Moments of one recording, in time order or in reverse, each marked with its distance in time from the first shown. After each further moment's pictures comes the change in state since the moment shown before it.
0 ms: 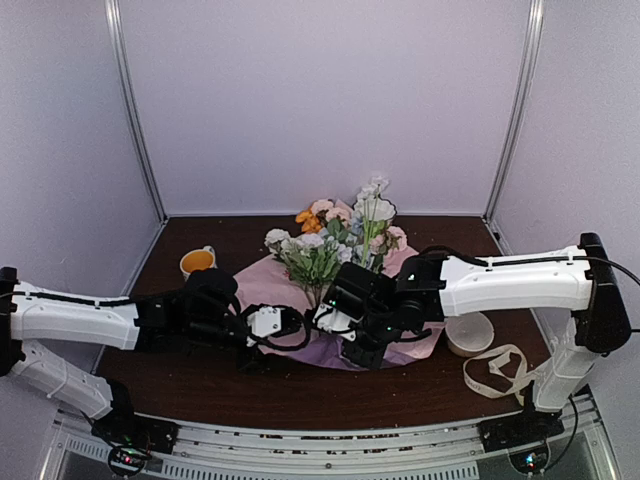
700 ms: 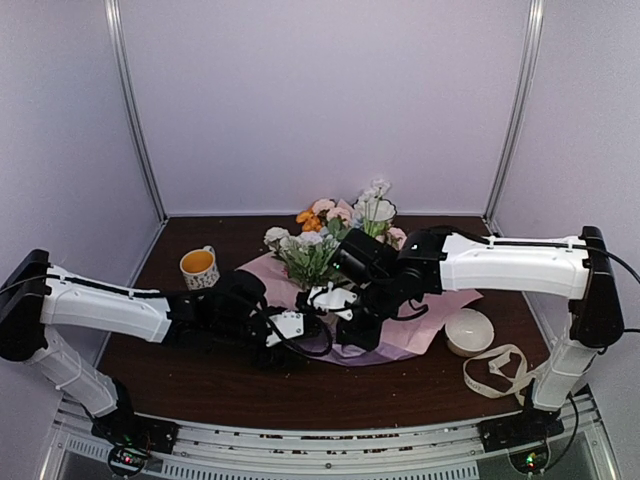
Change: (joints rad) left arm -0.009 0.256 0.136 -0.026 -0.090 0.085; right arm -0.109 0.023 0.108 -0.002 -0.268 -0.186
